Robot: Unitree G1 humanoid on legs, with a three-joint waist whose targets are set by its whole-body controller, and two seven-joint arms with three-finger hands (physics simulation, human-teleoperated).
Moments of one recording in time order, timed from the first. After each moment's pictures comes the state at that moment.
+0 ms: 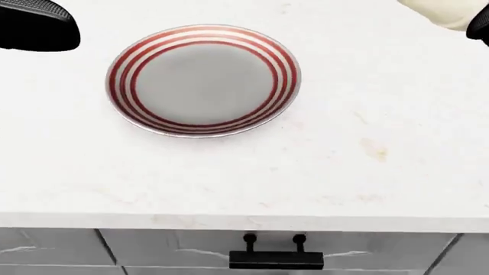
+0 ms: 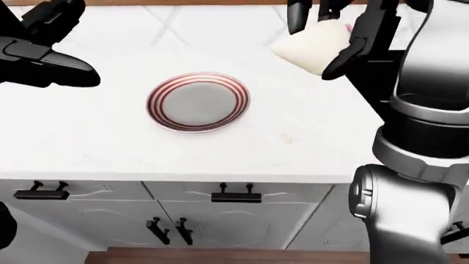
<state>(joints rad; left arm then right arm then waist) -1.07 0.76 0.27 -0.50 -1.35 1.30 0.69 -1.25 -0.66 -0.15 0.00 -0.68 0.32 1.24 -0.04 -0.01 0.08</state>
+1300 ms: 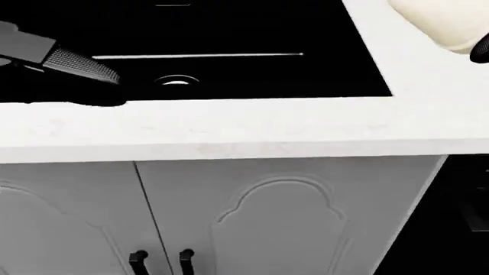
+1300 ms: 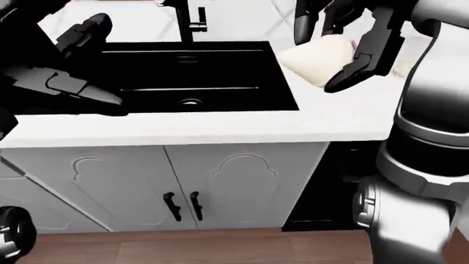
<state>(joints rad) -0.99 0.68 0.25 -0.61 -1.31 1.29 0.66 -1.15 -0.68 -0.19 -0.10 -0.63 0.42 1.23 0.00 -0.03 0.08</state>
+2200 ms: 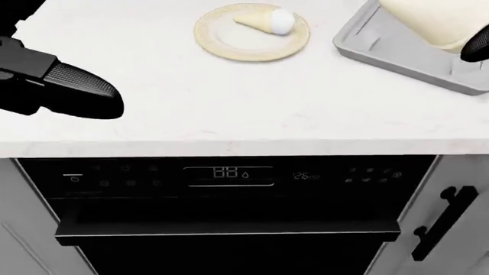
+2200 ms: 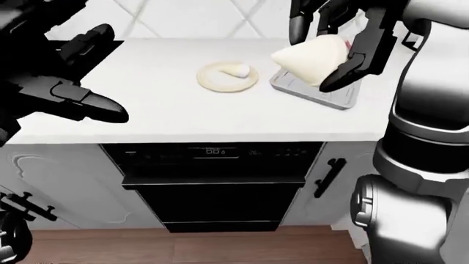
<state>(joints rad) -0.95 0.70 0.25 -0.61 -1.31 1.30 0.63 -1.16 -0.67 -0.17 -0.08 -0.62 0.42 1.22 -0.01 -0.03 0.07</state>
